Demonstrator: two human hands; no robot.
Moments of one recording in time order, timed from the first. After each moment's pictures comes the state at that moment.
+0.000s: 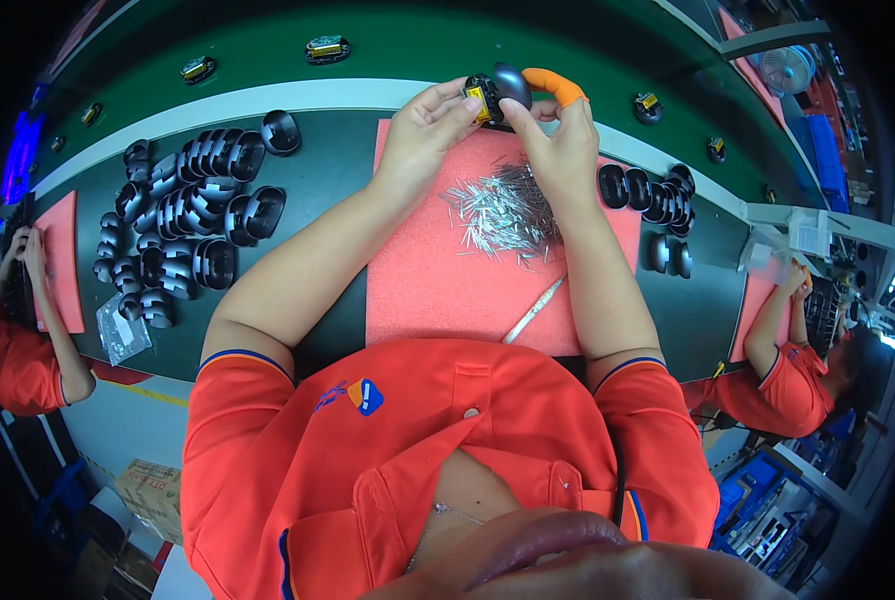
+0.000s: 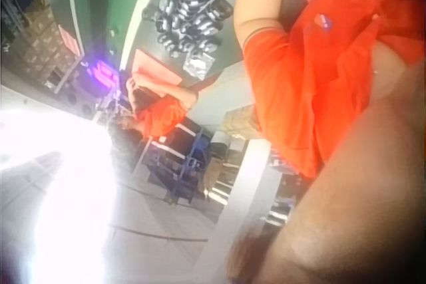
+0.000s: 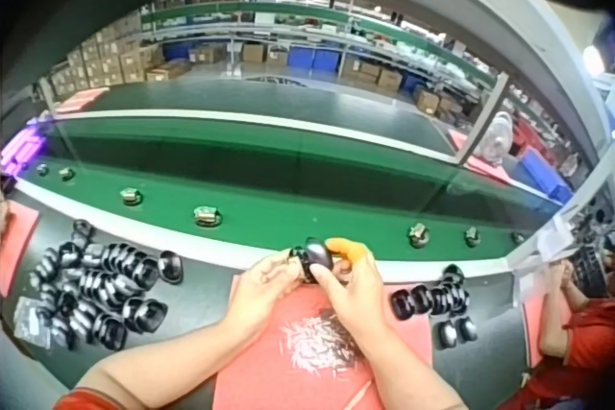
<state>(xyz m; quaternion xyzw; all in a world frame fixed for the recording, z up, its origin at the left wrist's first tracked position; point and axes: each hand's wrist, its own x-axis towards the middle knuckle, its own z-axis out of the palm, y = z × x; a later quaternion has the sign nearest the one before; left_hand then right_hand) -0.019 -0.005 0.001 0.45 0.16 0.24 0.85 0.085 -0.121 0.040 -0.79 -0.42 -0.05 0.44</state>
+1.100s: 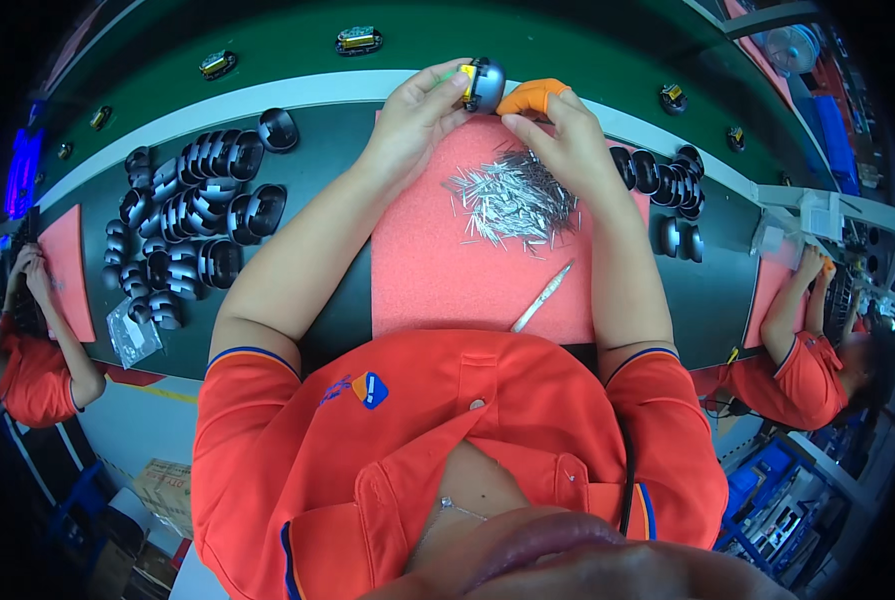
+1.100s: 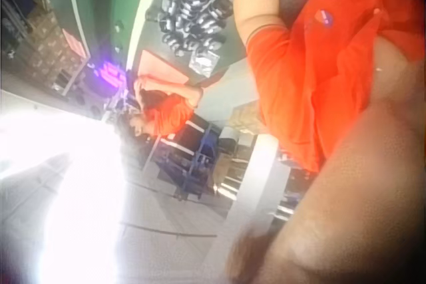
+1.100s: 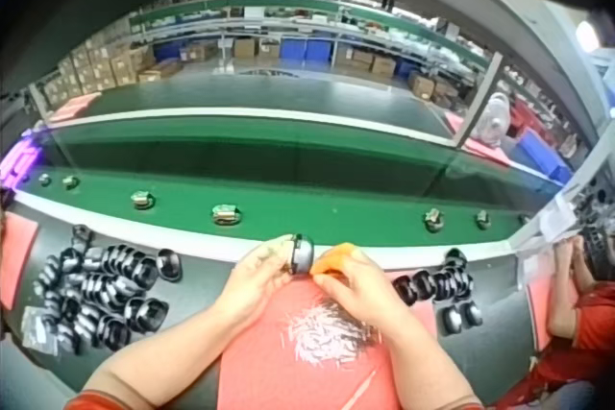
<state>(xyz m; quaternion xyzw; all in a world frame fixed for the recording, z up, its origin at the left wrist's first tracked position) -0.019 0.009 0.004 0.43 0.15 0.18 0.87 0.097 -0.141 0.047 -0.76 -0.53 0.09 0.37</state>
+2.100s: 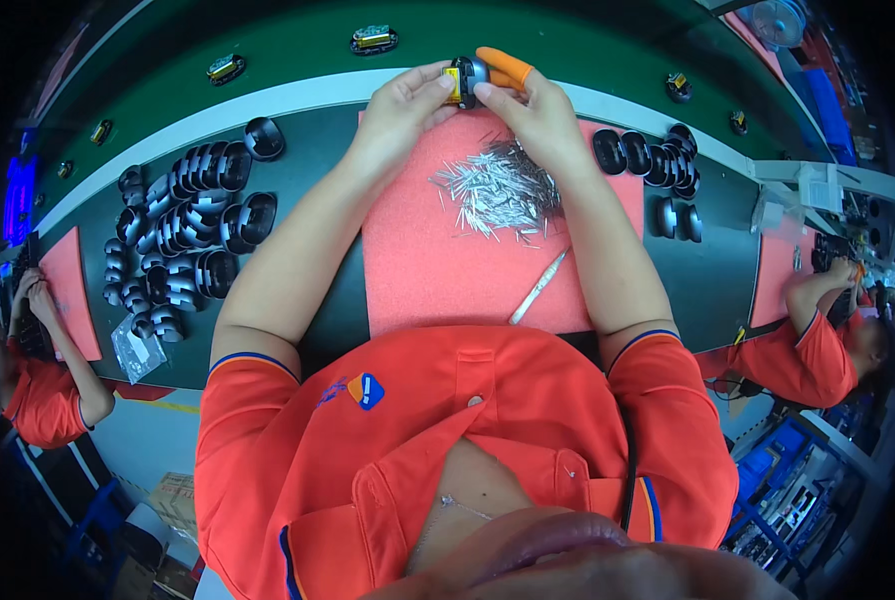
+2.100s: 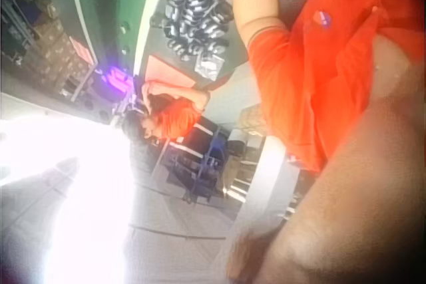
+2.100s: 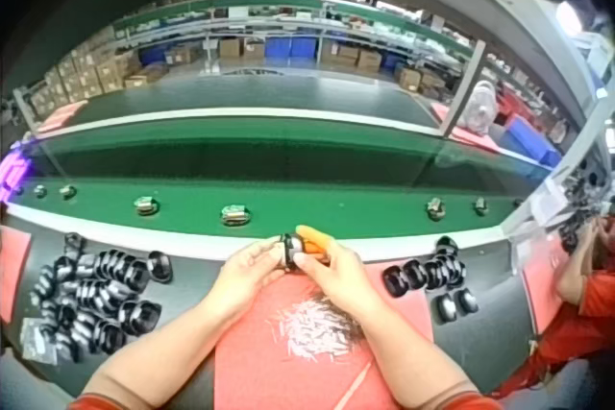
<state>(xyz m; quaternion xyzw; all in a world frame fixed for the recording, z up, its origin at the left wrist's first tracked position) -0.015 0.011 -0.004 0.50 0.17 0.15 0.83 0.095 -0.123 0.025 -0.76 -0.36 0.20 0.51</state>
